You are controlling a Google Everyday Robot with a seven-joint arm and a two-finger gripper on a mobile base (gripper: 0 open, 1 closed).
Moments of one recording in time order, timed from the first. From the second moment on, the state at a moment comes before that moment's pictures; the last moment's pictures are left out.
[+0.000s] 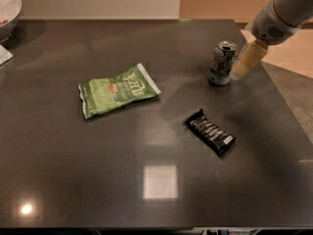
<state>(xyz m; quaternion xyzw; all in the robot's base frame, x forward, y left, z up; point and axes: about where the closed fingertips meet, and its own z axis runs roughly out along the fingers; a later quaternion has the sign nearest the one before) 0.642 -0.240 0.926 -0.54 0.80 0.01 0.26</state>
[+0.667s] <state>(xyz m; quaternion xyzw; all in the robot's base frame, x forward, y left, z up) 0.678 -0.237 0.910 -0.51 0.82 0.03 0.26</state>
